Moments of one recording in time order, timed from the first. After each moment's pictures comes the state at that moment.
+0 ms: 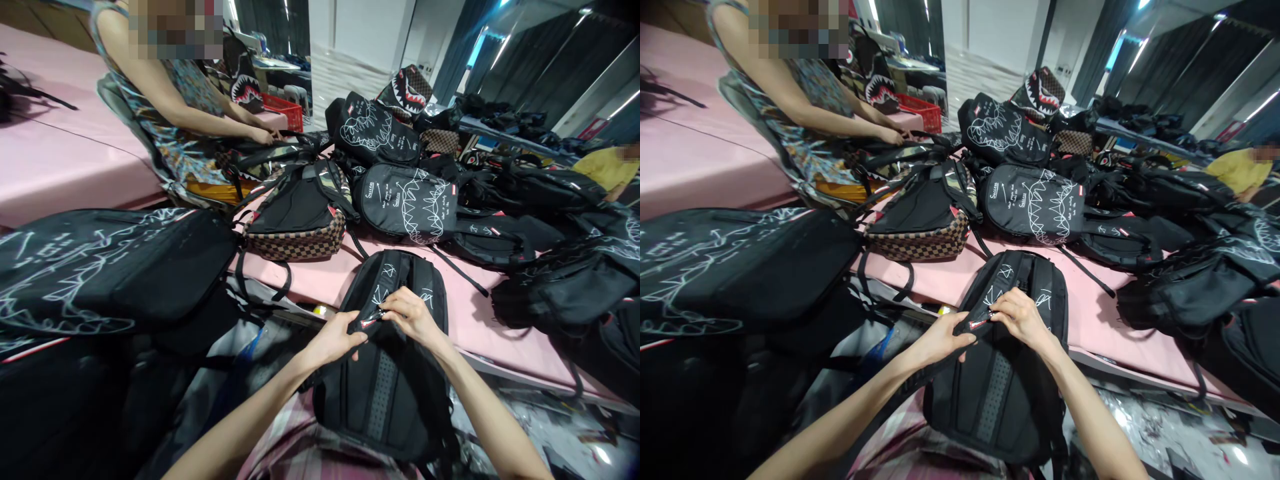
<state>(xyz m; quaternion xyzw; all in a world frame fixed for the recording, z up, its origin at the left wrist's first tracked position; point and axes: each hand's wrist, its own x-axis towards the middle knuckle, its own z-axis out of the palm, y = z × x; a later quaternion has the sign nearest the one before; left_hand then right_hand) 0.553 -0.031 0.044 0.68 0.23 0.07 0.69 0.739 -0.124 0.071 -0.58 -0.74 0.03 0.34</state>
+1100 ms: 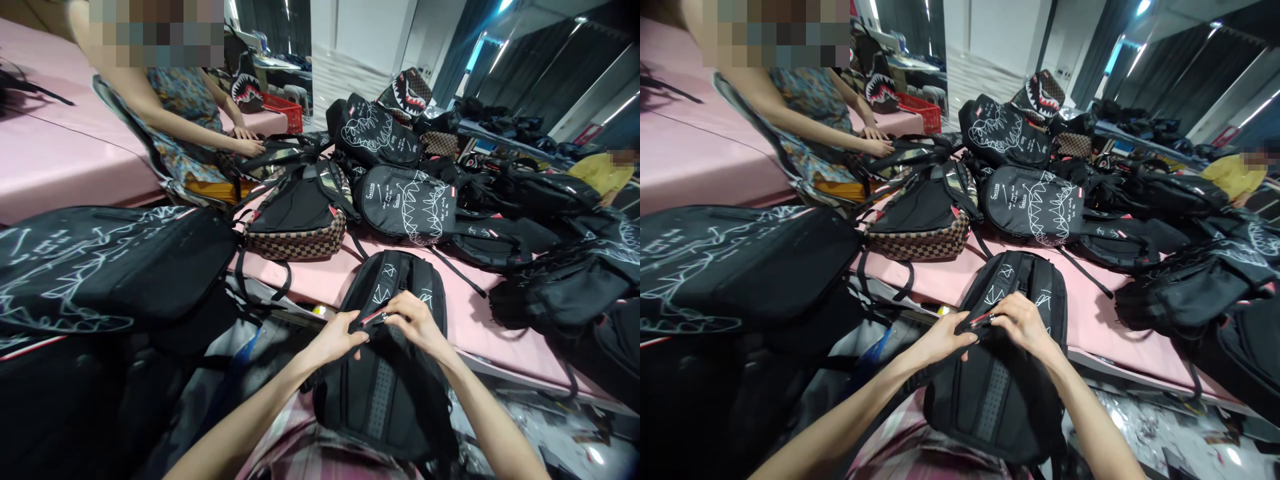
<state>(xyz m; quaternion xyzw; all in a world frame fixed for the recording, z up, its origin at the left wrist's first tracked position) 0.550 -0.032 0.049 0.63 0.23 0.08 0.74 0.727 -0.133 0.085 -0.62 -0.70 0.08 0.35</state>
